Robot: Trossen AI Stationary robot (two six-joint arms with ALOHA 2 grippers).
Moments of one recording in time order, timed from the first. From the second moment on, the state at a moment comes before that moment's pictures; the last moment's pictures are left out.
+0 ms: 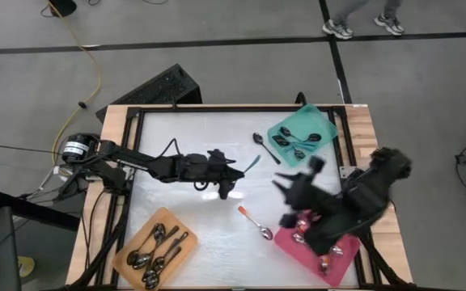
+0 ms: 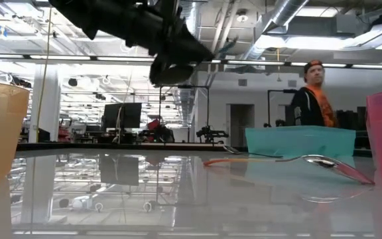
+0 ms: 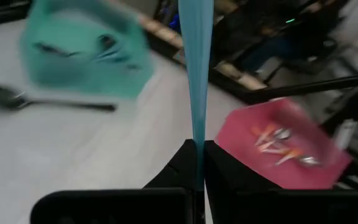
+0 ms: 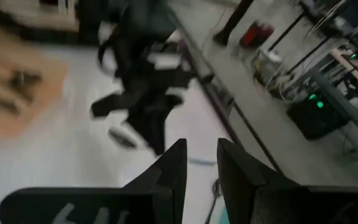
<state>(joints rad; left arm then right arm) -0.04 1.56 0.84 0.40 -0.16 -0.52 0.66 1.81 2.19 -1.57 1.06 0.65</state>
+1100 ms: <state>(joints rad) -0.03 1.57 0.84 0.99 0.07 -0.33 0.70 1.33 1.21 -1.02 1.41 1.24</state>
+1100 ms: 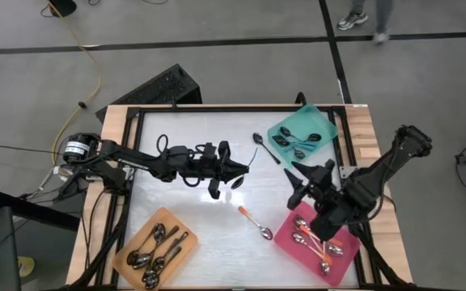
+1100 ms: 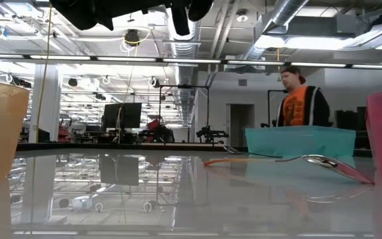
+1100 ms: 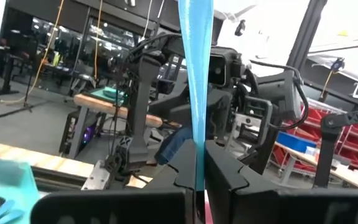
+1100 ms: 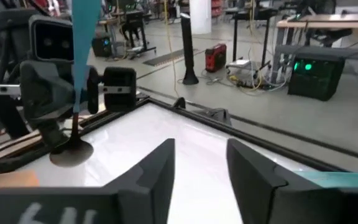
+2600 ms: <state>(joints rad) -0.07 1.57 0.84 1.01 0.06 -0.22 0.38 1.42 1.21 0.04 0.77 0.11</state>
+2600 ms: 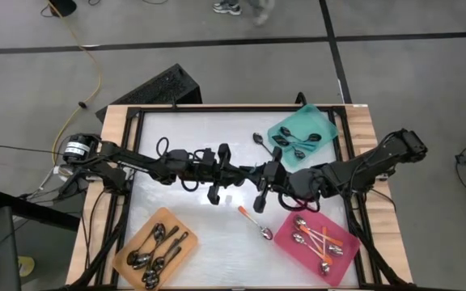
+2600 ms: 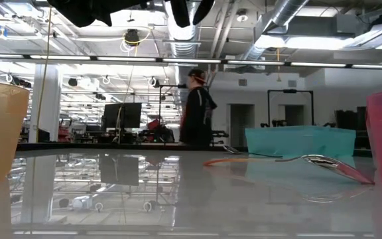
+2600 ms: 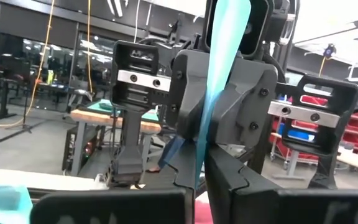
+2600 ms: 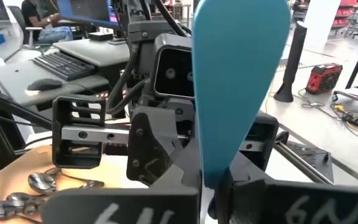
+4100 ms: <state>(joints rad) -0.07 1.57 0.84 0.54 -0.25 -0.36 -0.30 1.28 0.78 -0.58 0.92 0.33</state>
